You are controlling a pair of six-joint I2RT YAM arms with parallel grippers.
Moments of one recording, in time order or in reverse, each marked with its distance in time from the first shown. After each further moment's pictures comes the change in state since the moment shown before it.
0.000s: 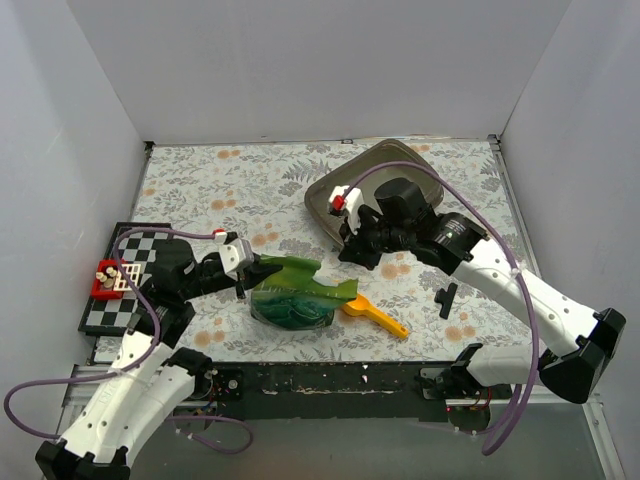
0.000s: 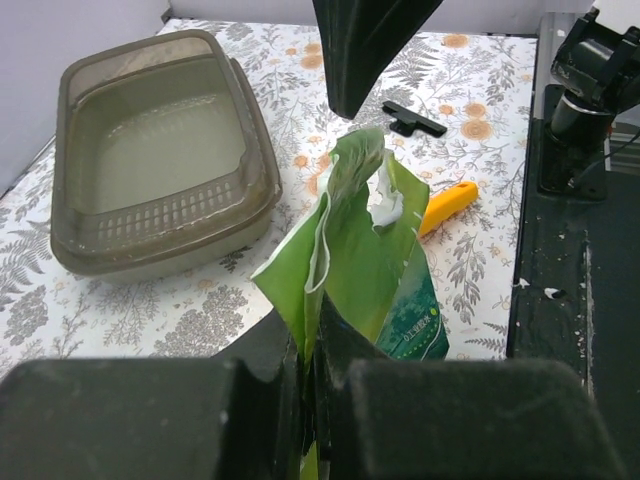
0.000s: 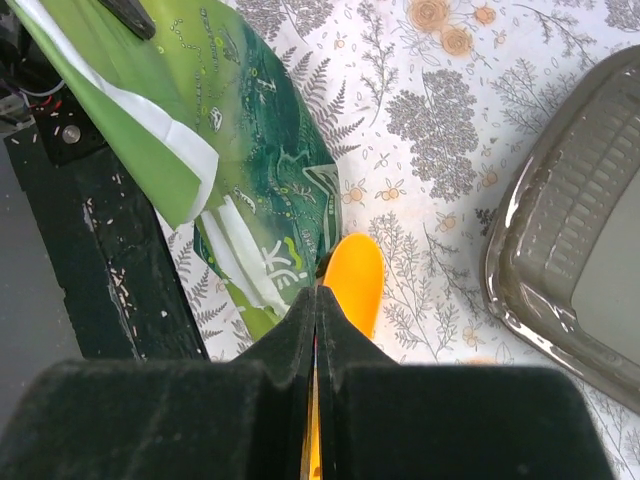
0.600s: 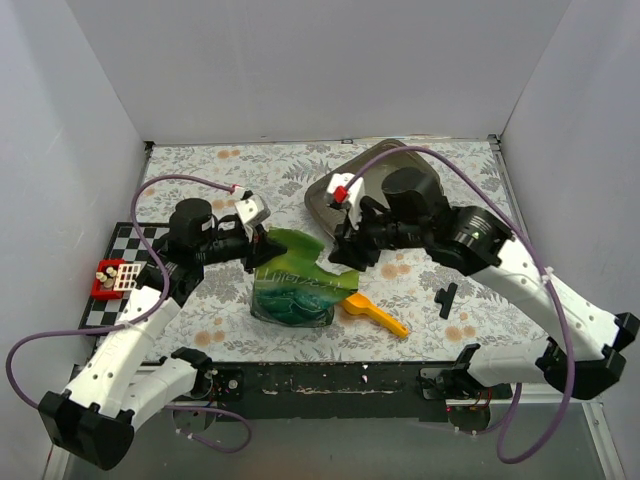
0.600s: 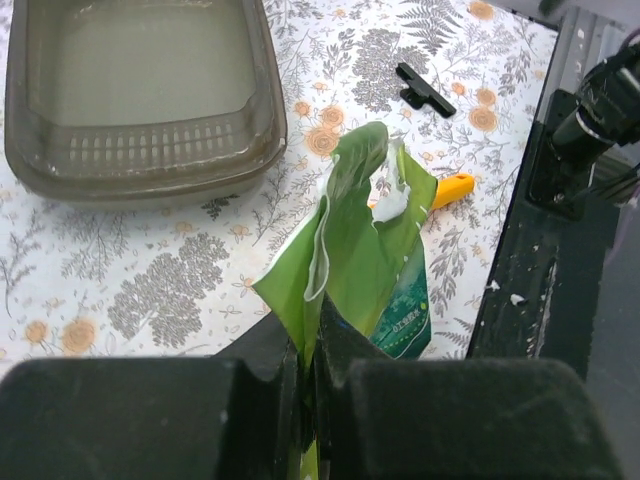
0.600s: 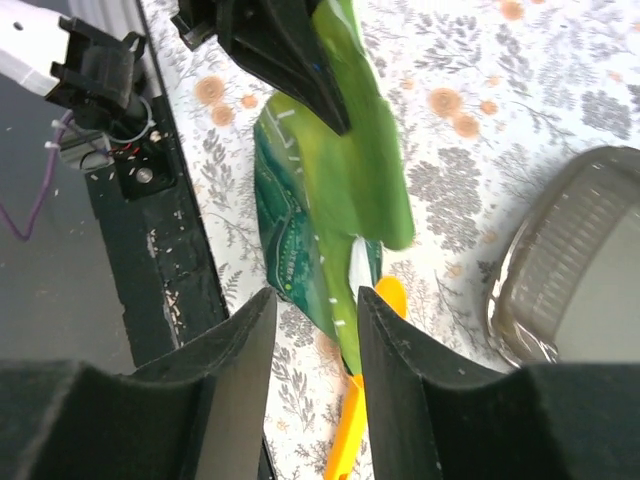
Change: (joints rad) left arm -0.006 0.261 0.247 -0.211 -0.125 -0.125; right arm 0.106 0.045 0.269 -0.129 0.007 0.021
